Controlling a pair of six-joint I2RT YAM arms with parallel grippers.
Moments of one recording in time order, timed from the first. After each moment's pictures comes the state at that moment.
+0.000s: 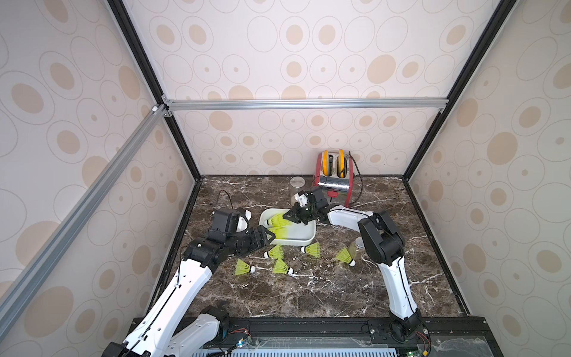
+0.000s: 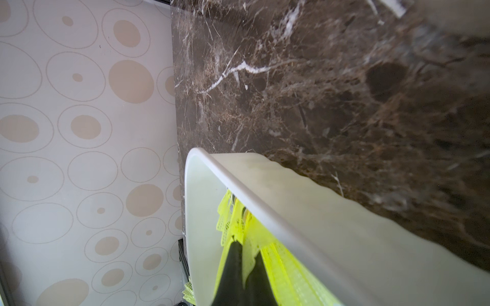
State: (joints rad) left arm -0.34 0.97 0.94 -0.77 0.42 -0.71; right arm 0.66 2.26 1.59 0.00 -0.65 0.93
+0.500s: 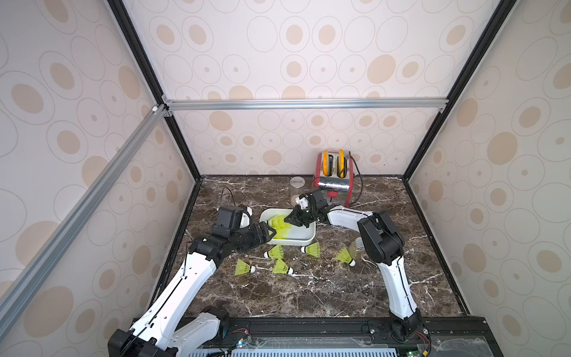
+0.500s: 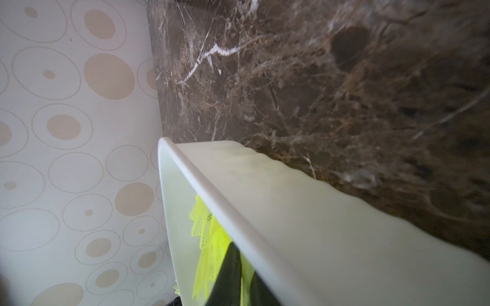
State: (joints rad) left arm -0.34 1.04 0.94 -0.69 0.36 -0.72; right arm 0.66 2.27 1.59 -0.09 -0.66 0.91
